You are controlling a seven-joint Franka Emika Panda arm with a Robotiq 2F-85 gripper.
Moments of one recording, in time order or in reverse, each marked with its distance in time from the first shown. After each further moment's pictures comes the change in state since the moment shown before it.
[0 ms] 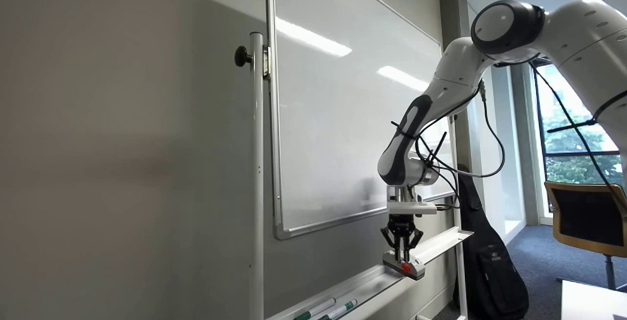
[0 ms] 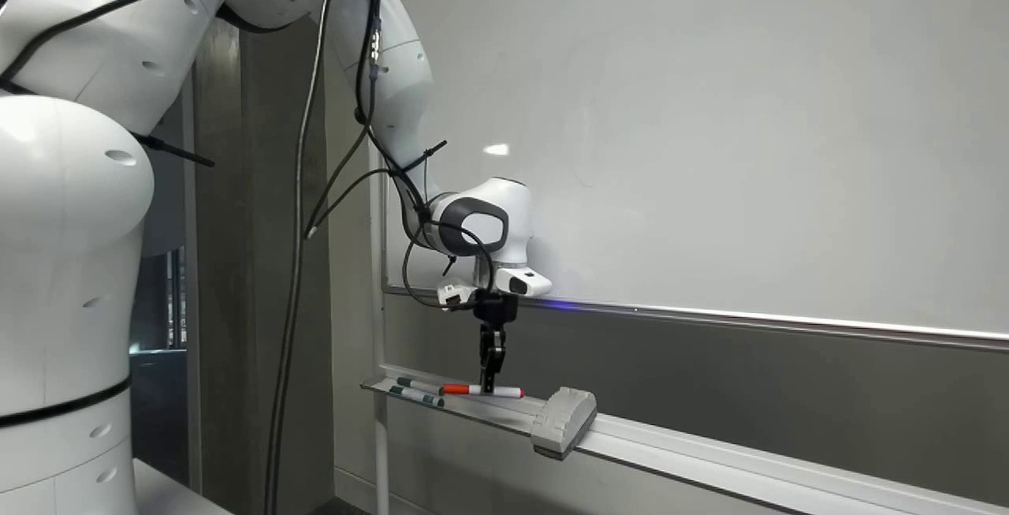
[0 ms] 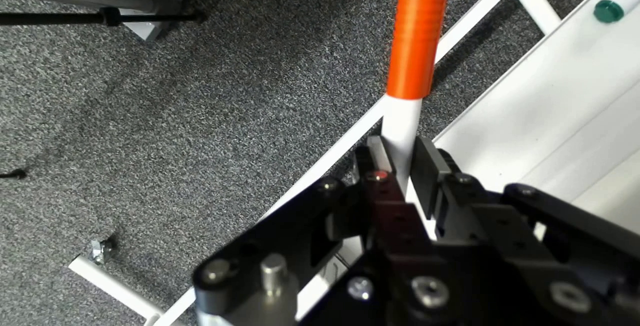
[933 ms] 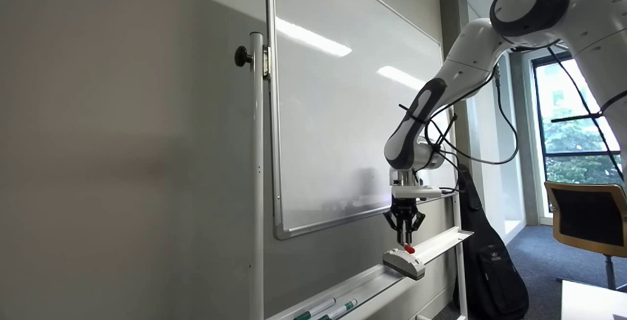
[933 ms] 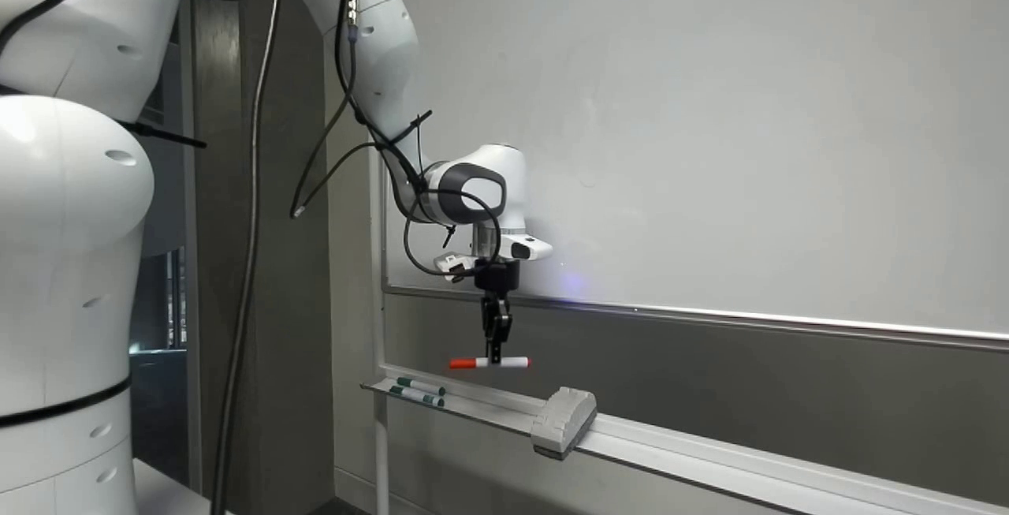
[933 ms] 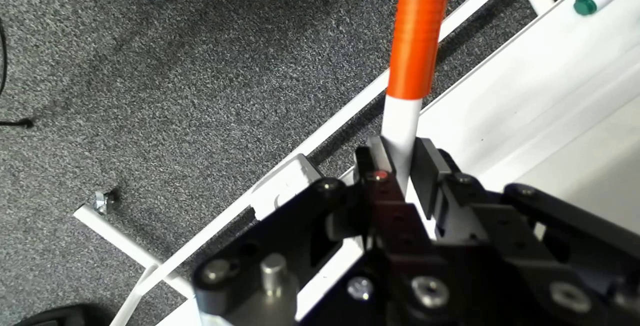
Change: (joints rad) arm 0.000 -0.138 -0.024 -0.054 -0.115 -0.024 0.008
